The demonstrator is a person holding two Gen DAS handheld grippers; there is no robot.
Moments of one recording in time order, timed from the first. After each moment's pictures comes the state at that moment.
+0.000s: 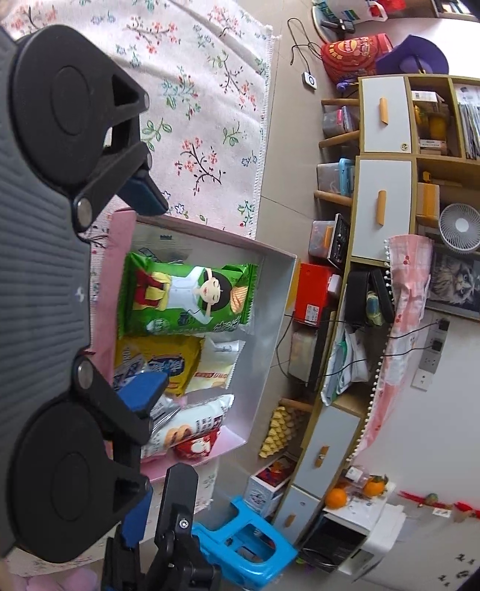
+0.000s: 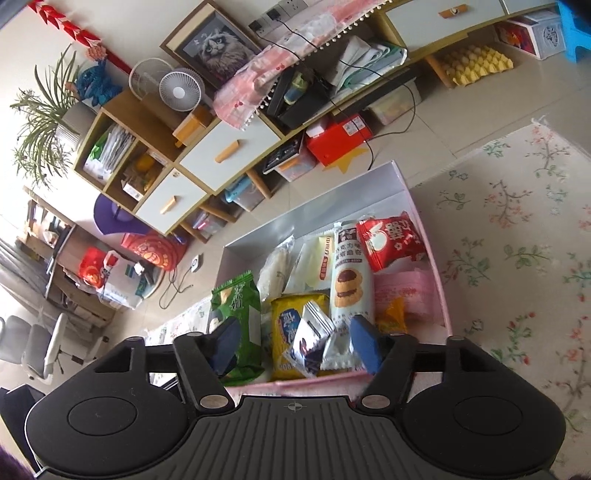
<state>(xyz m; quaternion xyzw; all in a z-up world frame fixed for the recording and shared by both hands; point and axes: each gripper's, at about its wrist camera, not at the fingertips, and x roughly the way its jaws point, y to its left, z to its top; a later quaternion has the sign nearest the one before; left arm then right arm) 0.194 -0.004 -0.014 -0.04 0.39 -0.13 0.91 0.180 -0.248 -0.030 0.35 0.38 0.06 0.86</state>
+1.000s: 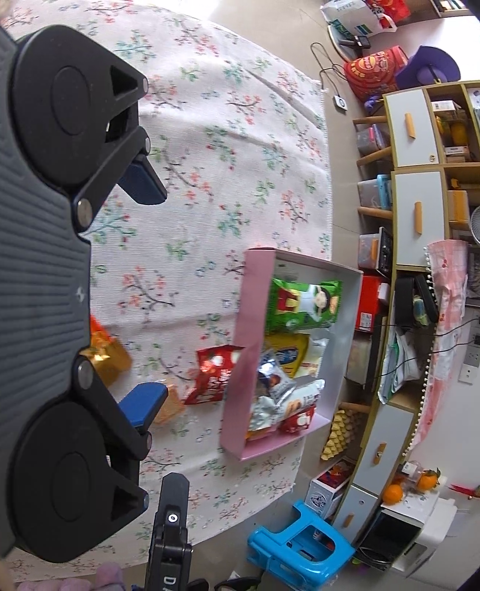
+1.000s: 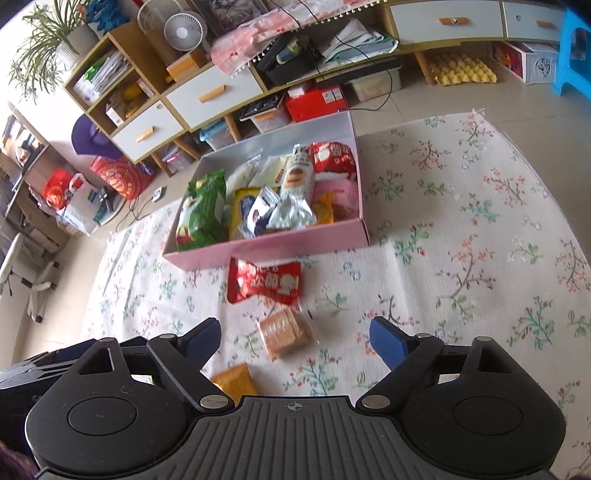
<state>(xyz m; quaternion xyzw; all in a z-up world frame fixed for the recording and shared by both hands) 0.094 0.014 0.001 0.00 0.46 -0.11 0.88 0.076 -0.236 -0.024 0.23 0.45 0.04 0.86</state>
